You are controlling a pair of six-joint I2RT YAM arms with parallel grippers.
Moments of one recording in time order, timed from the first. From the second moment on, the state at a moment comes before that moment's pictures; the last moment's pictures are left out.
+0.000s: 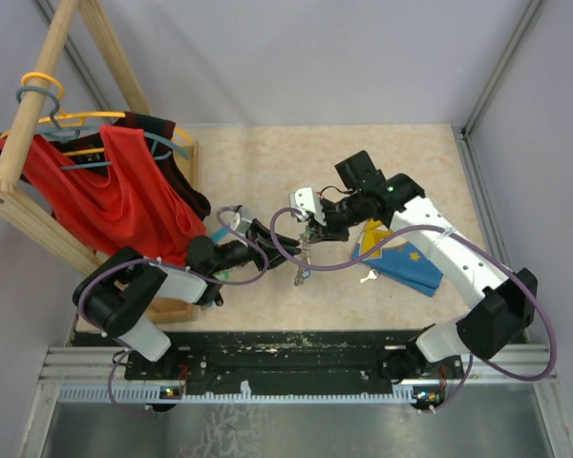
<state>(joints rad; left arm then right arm) -0.65 1.60 0.40 1.51 0.65 -0.51 0.60 1.41 1.39 -0.97 -0.68 -0.96</state>
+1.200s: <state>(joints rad) -0.65 1.57 0.44 1.52 0.71 -0.51 0.60 1.41 1.39 -0.98 -0.68 -0.97</state>
